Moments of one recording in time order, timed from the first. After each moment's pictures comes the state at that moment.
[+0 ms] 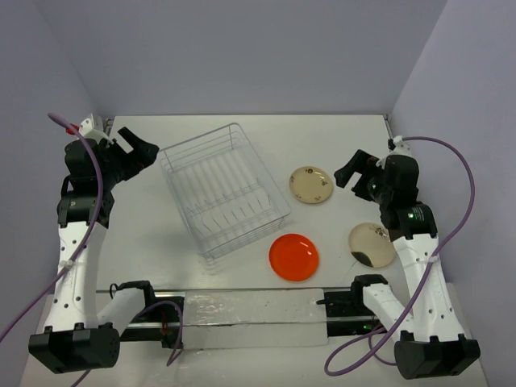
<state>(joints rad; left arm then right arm) 0.05 0.97 1.11 -0.48 0.18 -0.54 0.03 0.83 0.98 -0.64 -0.09 0.49</state>
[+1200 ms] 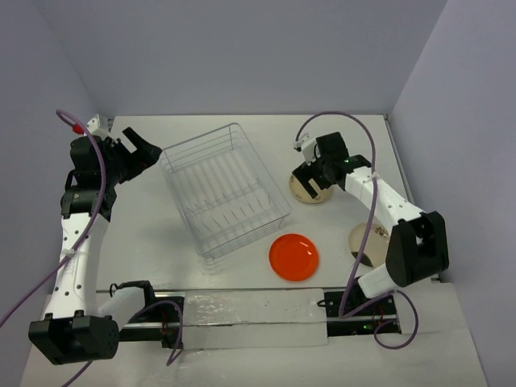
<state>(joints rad) 0.05 1.03 1.11 -0.49 0.19 -0.54 0.31 1.46 1.12 -0.56 0.02 -0.41</state>
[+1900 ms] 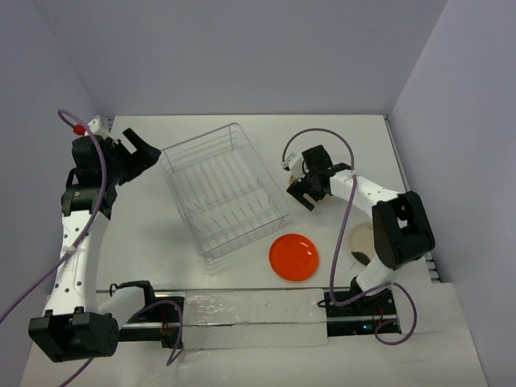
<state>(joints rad) 0.05 1.04 1.11 -0.52 0.16 -0.54 0.36 1.62 1.03 -0.46 0.08 -0.54</state>
